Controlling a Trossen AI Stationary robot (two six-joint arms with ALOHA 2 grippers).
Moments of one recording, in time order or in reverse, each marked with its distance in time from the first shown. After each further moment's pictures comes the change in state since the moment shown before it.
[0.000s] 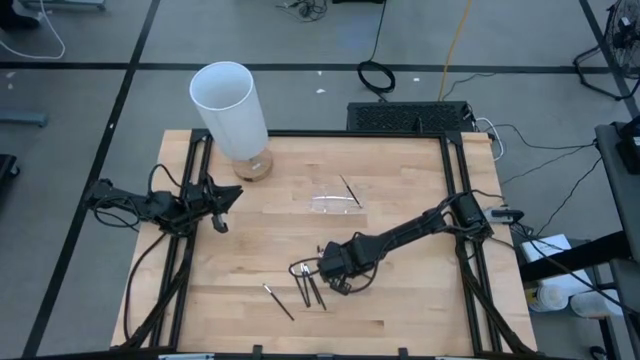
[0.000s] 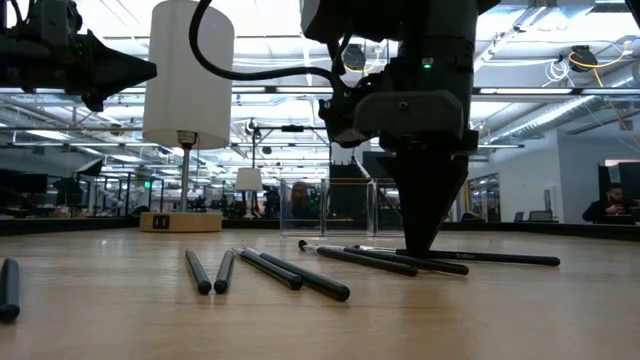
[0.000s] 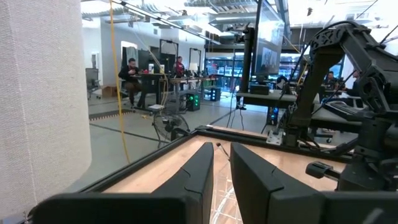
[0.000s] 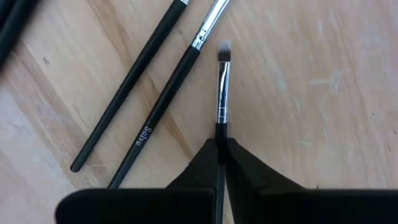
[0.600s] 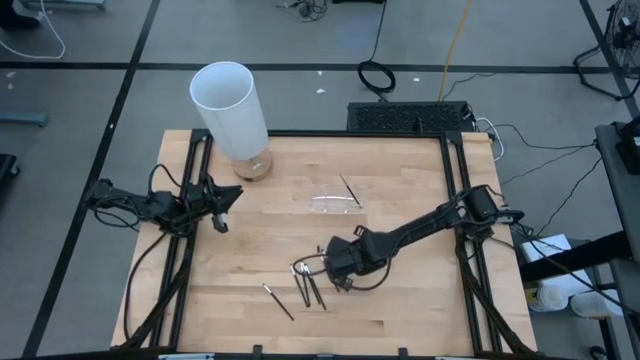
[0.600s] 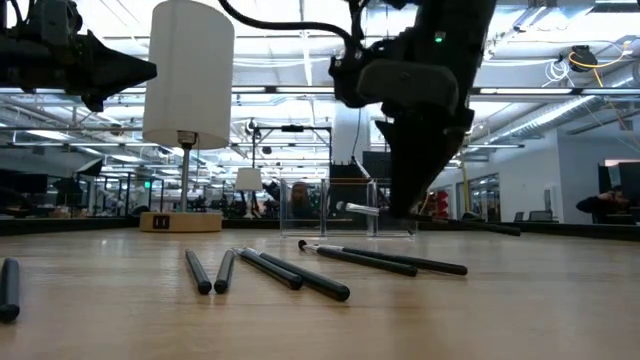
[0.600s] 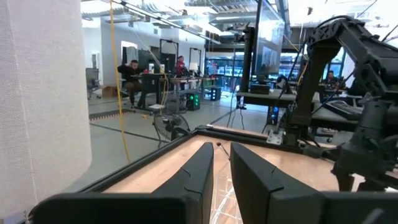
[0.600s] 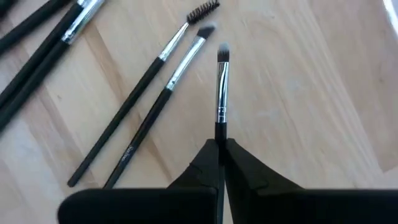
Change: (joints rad) left arm 0.000 0.000 0.000 -0.003 -0.001 0.001; right arm 0.002 -0.131 -0.004 0.077 0.223 -0.031
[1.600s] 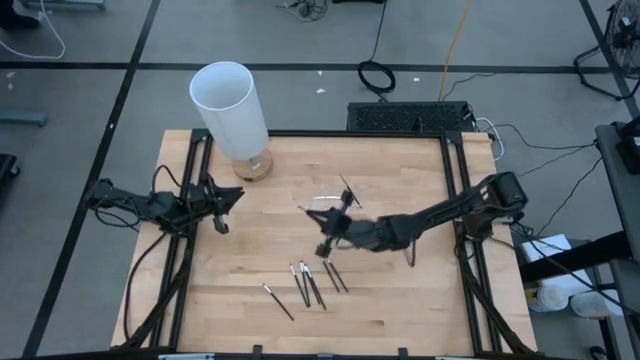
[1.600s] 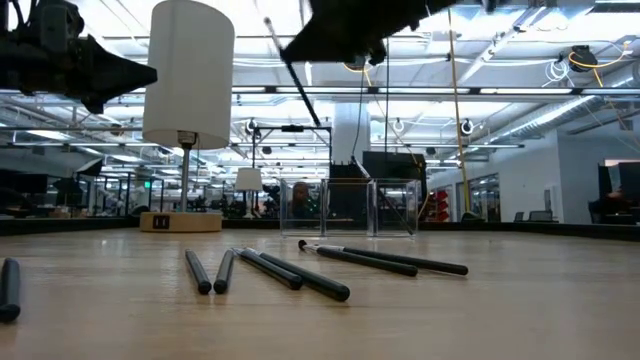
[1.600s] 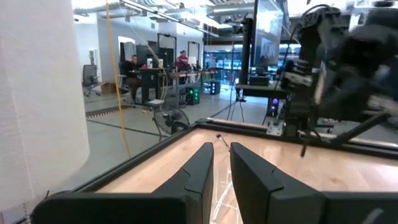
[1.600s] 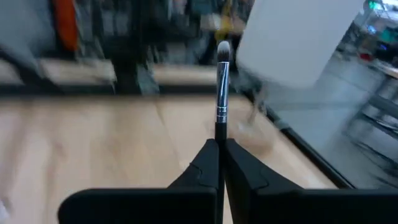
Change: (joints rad) left arm 0.000 0.000 0.000 -0.040 0.007 0.000; right arm -0.089 -0.255 -0.384 1.304 0.418 -0.792
